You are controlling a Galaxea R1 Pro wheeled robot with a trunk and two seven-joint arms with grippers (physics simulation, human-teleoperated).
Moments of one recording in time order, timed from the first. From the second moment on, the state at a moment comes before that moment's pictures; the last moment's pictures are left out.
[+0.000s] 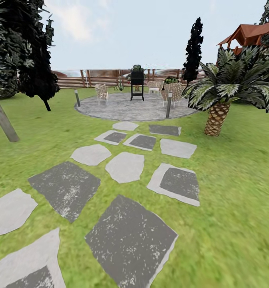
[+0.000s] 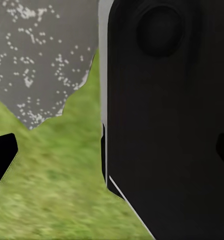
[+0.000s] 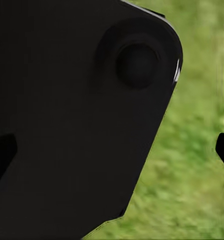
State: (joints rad) left arm 0.01 0.06 0.01 -0.12 0.01 -0.01 0.00; right arm -0.04 -0.01 0.18 -0.01 0.12 -0.16 0.00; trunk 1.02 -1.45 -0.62
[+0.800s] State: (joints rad) left arm 0.01 0.06 0.01 -0.12 0.01 -0.01 0.00; right arm -0.04 -0.03 0.18 -0.01 0.13 -0.16 -0.01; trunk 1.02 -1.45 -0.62
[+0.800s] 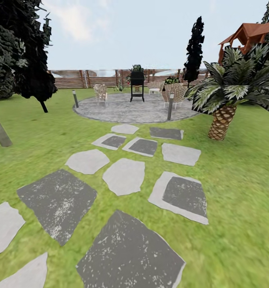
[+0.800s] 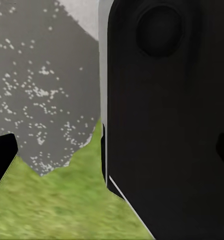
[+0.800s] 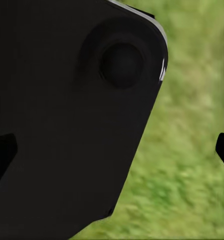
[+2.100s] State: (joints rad) left arm 0.01 0.06 0.01 -0.12 0.01 -0.01 0.00; right arm -0.04 -0.03 0.18 -0.01 0.13 -0.16 -0.01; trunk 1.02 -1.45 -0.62
